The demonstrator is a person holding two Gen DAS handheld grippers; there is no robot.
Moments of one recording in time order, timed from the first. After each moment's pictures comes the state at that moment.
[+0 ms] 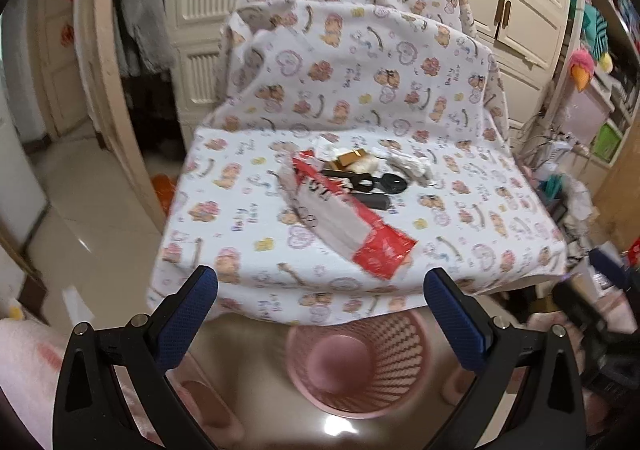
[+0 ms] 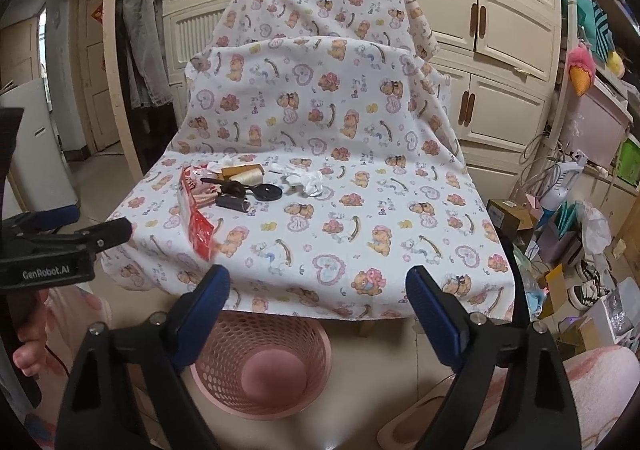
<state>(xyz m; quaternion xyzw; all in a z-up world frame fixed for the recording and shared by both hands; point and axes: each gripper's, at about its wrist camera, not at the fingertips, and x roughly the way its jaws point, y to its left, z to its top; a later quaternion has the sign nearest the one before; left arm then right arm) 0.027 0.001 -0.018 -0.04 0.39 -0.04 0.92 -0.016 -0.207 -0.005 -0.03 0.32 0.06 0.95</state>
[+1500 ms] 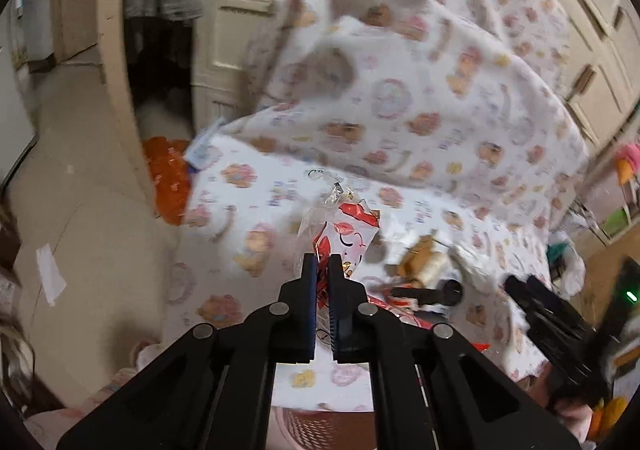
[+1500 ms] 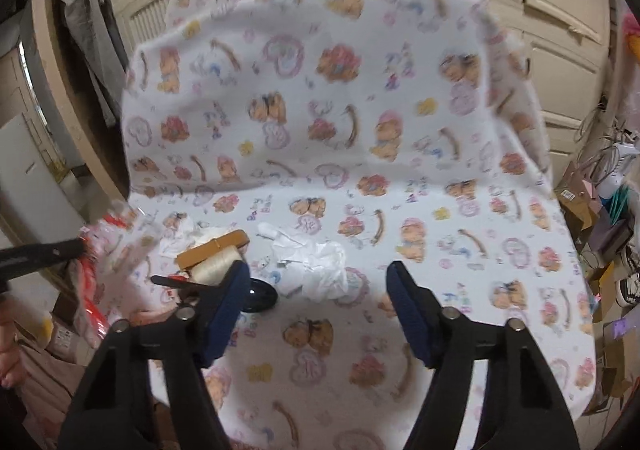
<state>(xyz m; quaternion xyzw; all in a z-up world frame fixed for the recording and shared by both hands) 0.170 0.075 -0.017 -0.15 0.45 -0.02 0.88 0.195 -0.193 -0.036 0.03 0.40 0.08 0.91</state>
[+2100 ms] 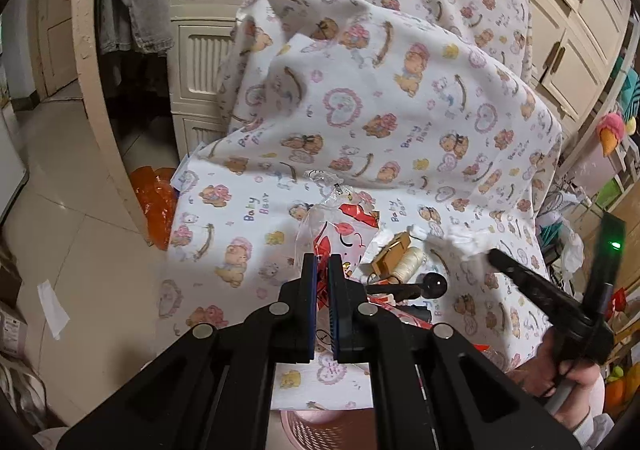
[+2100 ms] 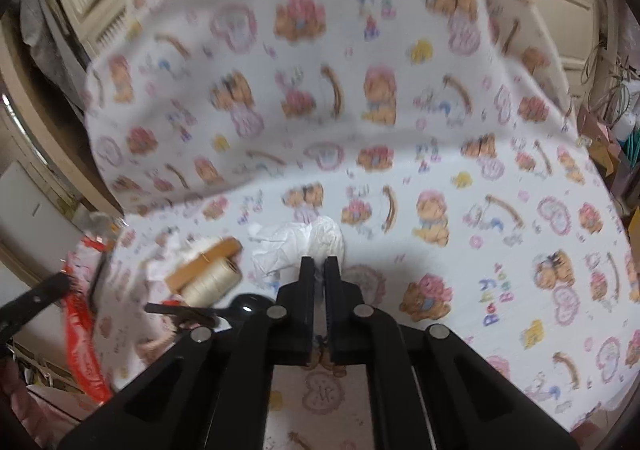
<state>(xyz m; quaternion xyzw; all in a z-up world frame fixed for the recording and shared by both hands) 0.160 0.060 -0.004 -0.11 0.42 -0.04 0.90 0.206 -0.212 -0.044 0.12 0.40 0.09 0.90</state>
